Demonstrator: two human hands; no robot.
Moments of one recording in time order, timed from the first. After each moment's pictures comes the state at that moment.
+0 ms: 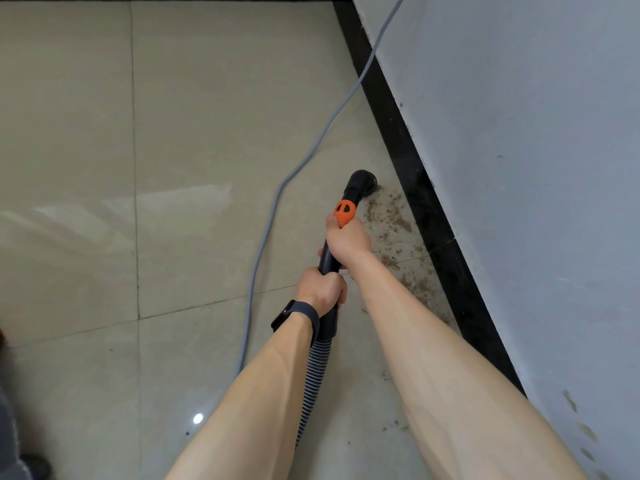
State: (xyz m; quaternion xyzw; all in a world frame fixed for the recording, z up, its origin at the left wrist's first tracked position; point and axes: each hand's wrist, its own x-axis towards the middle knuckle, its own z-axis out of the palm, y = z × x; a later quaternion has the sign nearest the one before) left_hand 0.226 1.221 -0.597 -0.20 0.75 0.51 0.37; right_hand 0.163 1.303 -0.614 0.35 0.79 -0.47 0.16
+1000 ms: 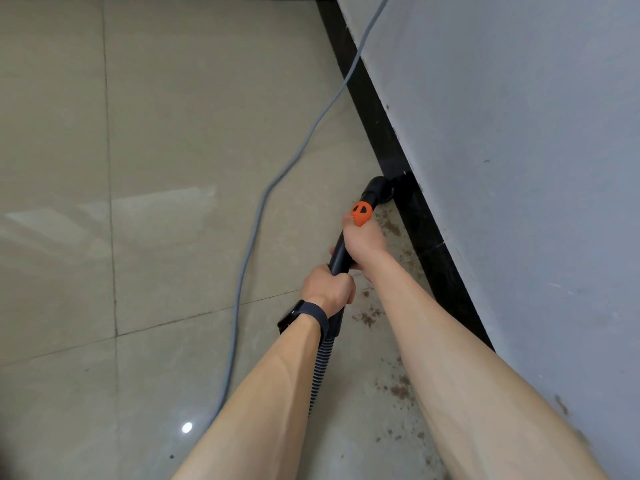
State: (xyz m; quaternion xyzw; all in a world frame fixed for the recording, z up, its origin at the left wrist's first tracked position) left_hand 0.215 1.249 -0.597 -0.14 0.76 0.51 0.38; right_hand 0.159 1.343 -0.606 0.41 0.75 -0.51 0.13
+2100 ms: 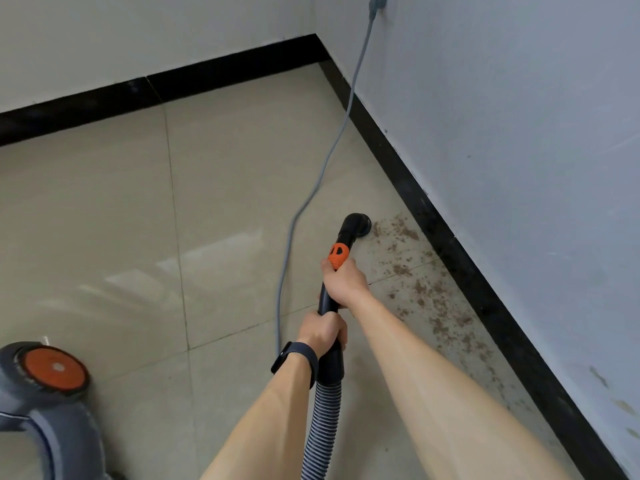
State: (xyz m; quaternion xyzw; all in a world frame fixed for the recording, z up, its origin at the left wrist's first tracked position) left_hand 0.272 1.193 -0.565 -0.24 0.75 0.48 0.39; right_hand 0.220 1.282 -0.578 0.32 0.77 -0.51 0.21
